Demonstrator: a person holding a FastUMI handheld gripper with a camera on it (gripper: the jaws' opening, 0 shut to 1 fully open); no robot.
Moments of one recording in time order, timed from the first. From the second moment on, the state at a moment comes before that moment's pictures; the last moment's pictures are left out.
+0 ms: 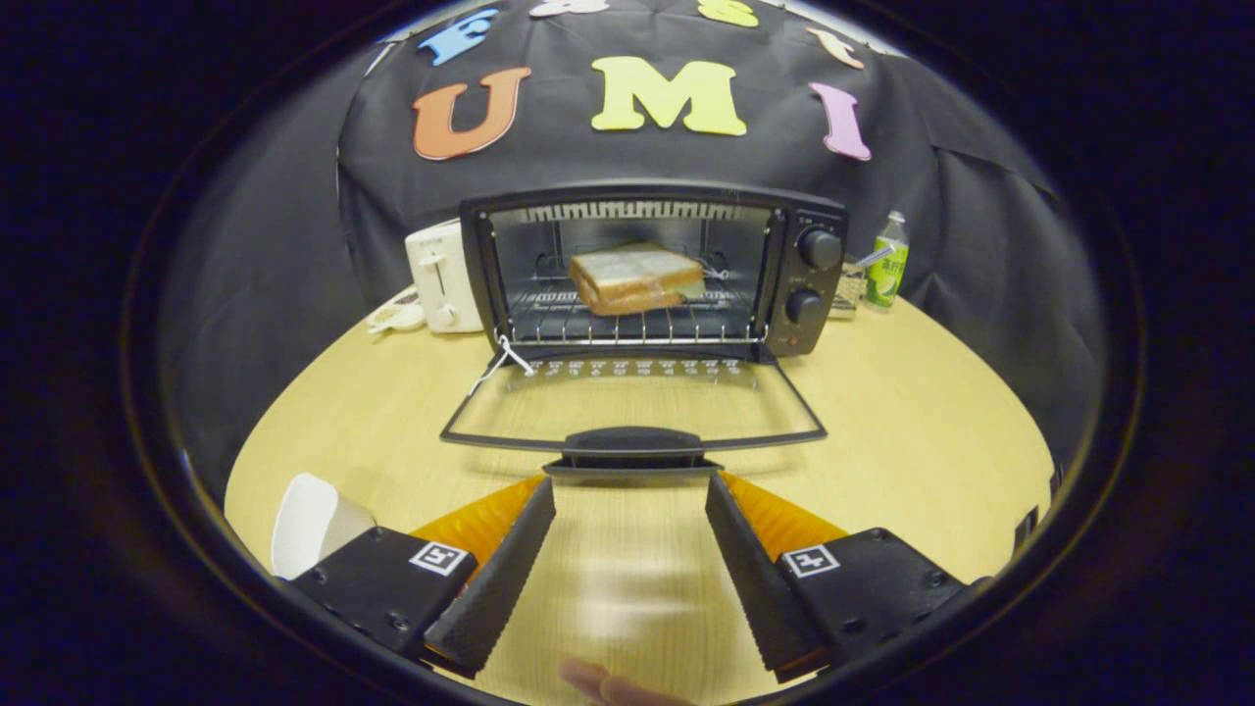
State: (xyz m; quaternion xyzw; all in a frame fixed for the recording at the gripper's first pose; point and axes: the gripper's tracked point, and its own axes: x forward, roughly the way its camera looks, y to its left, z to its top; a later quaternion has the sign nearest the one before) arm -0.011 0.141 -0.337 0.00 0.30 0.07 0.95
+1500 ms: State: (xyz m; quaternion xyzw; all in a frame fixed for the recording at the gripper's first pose) arm 0.016 0.141 -0.309 -0.02 0.22 0.04 0.97
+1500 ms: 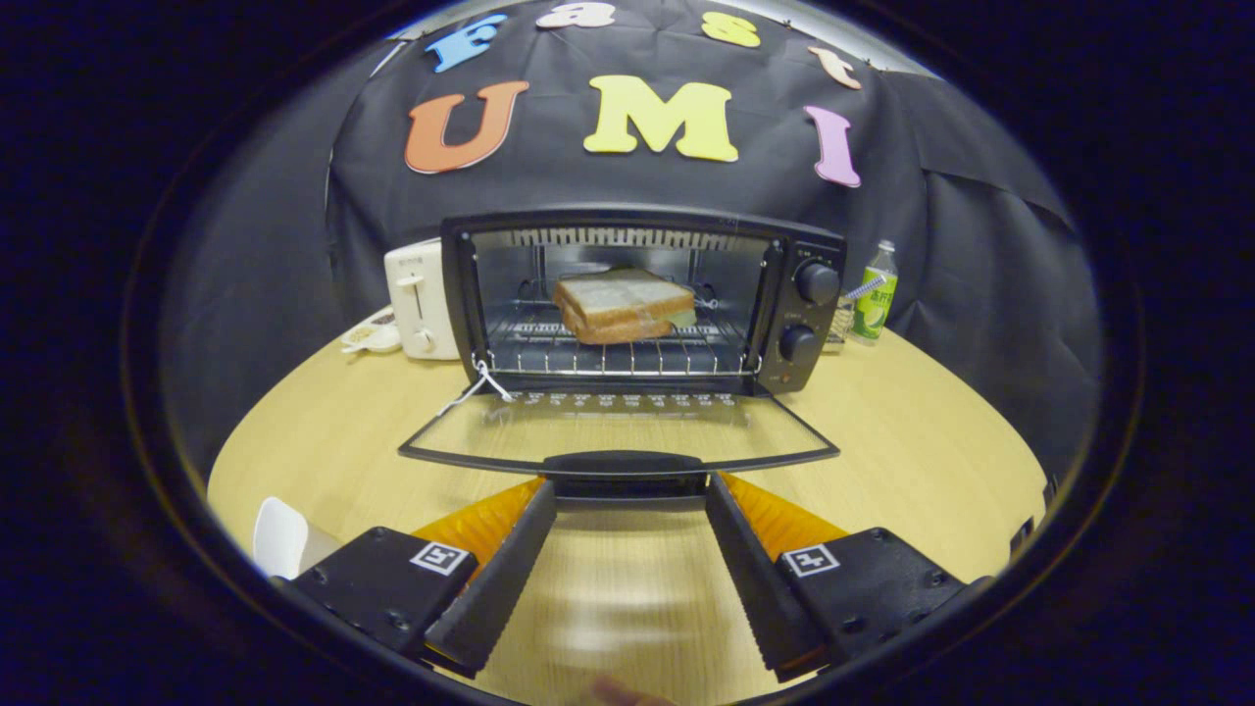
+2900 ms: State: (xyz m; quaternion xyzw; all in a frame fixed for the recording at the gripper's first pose) arm 0.025 0.157 -0.205 -0.03 0.04 0.06 1.00
